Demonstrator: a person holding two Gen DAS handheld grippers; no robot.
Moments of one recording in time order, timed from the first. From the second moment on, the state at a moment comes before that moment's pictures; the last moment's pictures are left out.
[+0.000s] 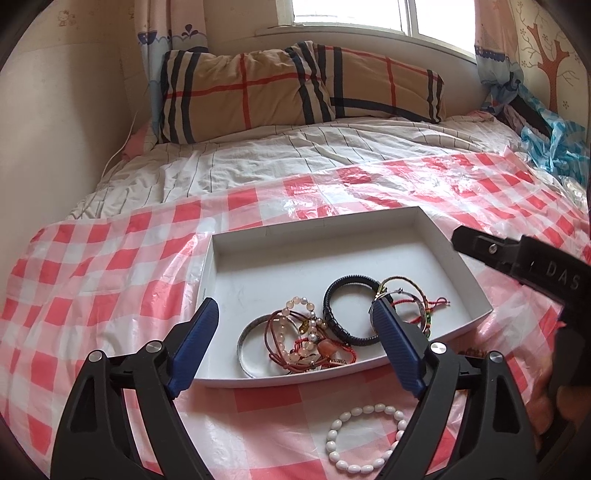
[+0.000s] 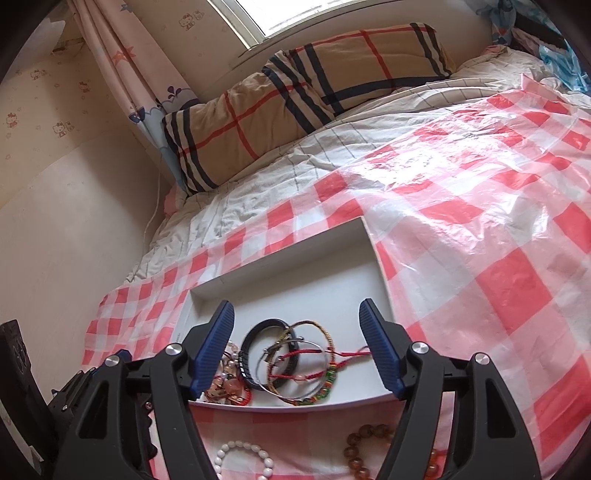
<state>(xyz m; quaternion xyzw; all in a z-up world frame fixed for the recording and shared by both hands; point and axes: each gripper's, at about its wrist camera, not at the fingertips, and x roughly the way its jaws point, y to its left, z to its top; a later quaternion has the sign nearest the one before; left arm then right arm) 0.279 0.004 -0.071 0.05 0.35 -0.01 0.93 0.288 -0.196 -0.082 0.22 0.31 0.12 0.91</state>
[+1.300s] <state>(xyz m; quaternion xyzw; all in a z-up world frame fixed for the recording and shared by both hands) 0.253 -0.020 -0.150 0.13 0.50 -0.15 0.84 0.227 -0.207 -0.146 0.05 0.47 0.08 0.88</state>
